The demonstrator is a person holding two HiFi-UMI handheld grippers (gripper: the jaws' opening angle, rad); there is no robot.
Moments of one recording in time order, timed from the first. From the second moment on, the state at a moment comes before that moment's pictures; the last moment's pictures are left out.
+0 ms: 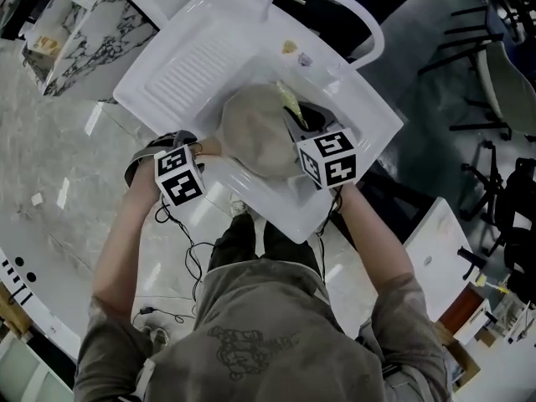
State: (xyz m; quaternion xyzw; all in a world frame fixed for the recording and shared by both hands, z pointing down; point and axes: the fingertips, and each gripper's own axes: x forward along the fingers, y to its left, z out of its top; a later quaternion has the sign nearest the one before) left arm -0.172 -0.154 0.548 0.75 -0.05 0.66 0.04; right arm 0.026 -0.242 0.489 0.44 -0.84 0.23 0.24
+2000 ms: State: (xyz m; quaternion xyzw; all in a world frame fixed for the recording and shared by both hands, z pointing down) left arm -0.180 -0.160 0.580 0.73 -0.04 0.68 0.09; right arm -0.091 -0.231 0.660 0.23 -0.86 0.35 0.28
